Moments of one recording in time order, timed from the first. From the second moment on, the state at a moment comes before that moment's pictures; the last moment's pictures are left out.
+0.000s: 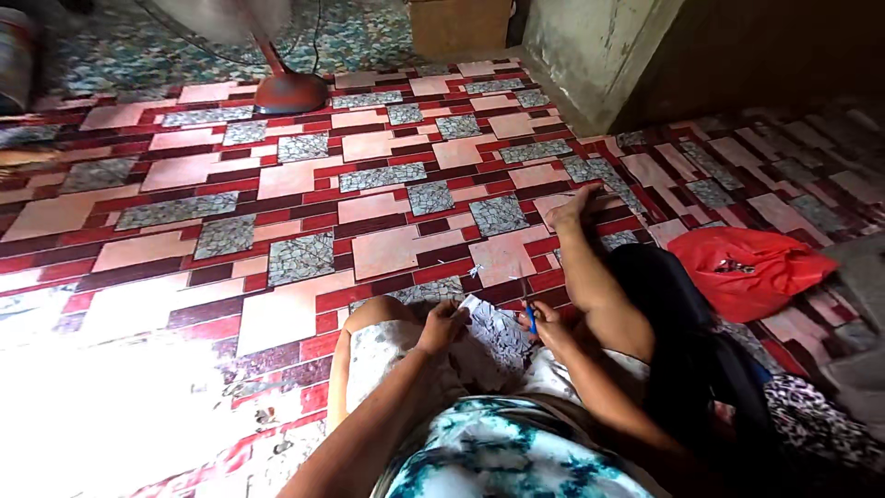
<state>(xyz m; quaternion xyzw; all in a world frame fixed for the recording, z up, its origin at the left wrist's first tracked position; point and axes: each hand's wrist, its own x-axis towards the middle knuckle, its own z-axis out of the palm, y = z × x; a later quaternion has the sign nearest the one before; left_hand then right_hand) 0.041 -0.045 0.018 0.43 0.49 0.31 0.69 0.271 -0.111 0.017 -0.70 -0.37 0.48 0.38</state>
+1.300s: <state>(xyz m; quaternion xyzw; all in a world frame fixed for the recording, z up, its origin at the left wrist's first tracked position) 0.050 -0.064 -0.018 0.41 0.53 0.19 0.72 0.261 -0.143 -0.022 -0.62 -0.41 0.62 0.26</state>
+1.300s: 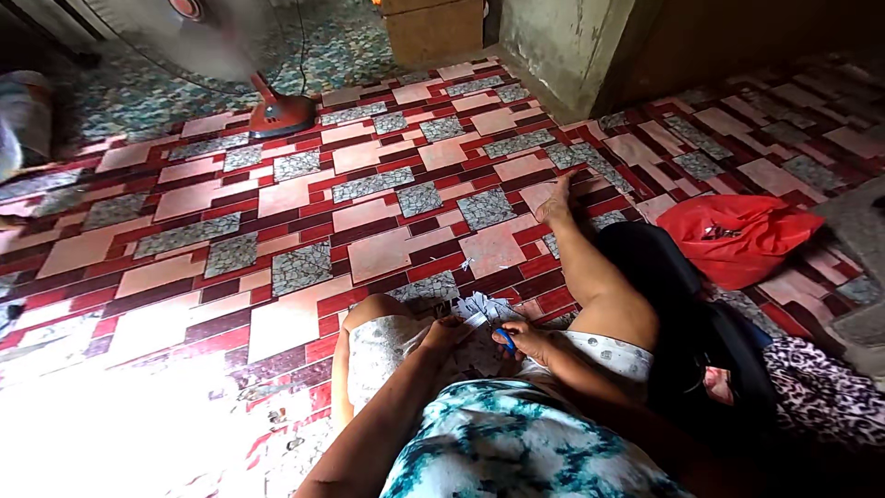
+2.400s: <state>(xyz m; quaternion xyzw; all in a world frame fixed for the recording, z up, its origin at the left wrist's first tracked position) 0.052 -0.063 -0.016 0.41 0.53 0.17 0.72 0.262 -0.144 -0.018 -0.61 -0.43 0.60 0.27</state>
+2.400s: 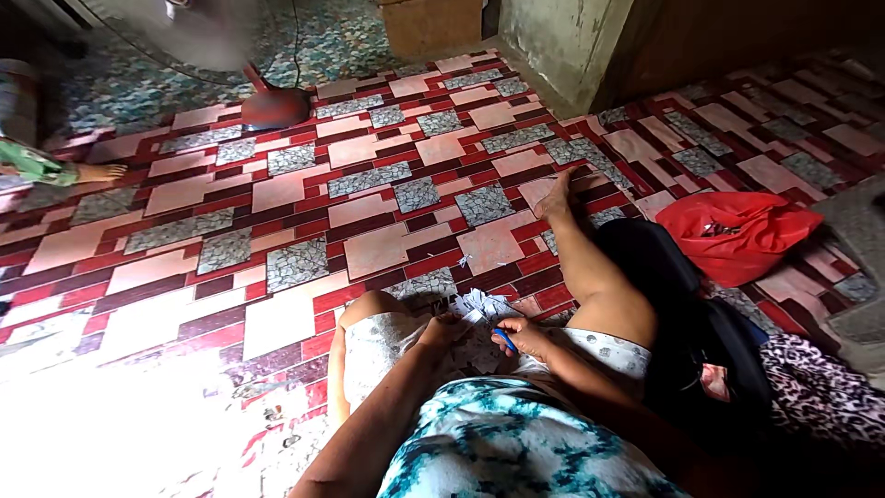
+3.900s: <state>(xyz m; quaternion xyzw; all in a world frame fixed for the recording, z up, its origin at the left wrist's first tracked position) 0.053 -0.063 -0.018 0.39 0.53 0.16 0.73 0.265 -0.143 -0.020 -0.61 -0.43 0.62 0.25</state>
